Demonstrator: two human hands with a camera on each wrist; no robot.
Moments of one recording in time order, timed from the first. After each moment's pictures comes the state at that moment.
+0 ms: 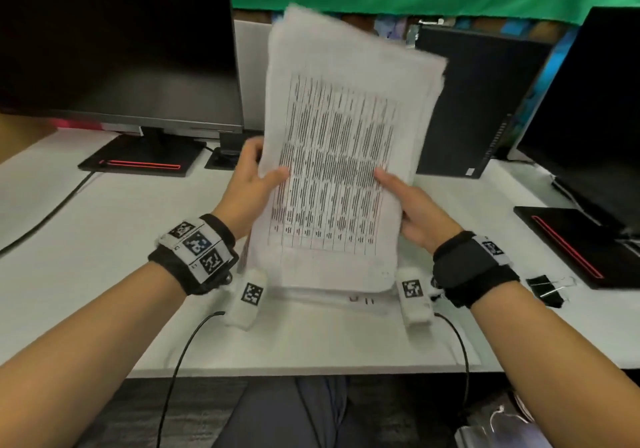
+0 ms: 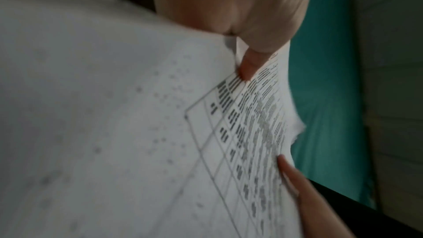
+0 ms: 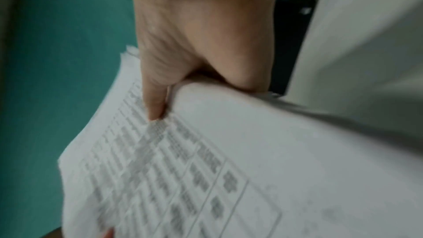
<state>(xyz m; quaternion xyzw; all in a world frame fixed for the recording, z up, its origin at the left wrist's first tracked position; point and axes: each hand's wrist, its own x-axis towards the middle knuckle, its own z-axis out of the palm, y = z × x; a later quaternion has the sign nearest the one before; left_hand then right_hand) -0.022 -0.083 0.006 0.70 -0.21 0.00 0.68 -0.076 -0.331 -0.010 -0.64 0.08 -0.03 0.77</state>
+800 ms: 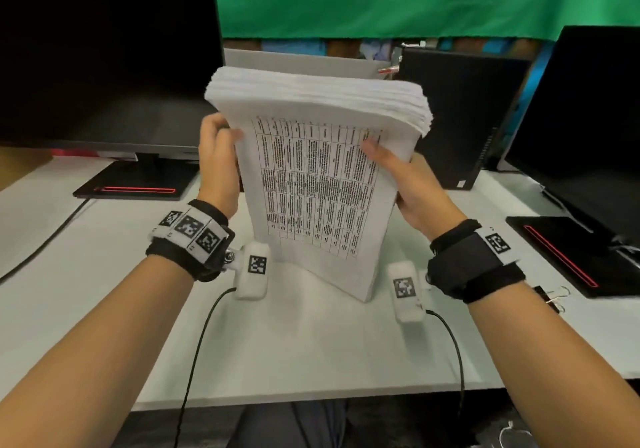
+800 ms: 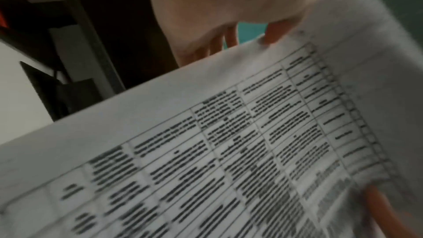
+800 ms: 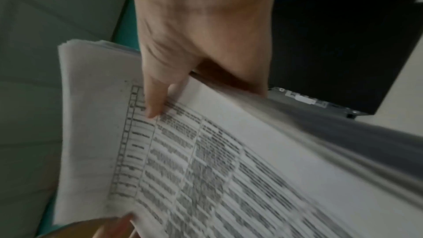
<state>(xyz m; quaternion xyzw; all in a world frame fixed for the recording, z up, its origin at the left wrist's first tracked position) 0.009 -0.089 0.047 0.61 -0.17 0.14 0.76 -0.080 -0.311 0.054 -0.68 -0.02 -0.15 0.72</state>
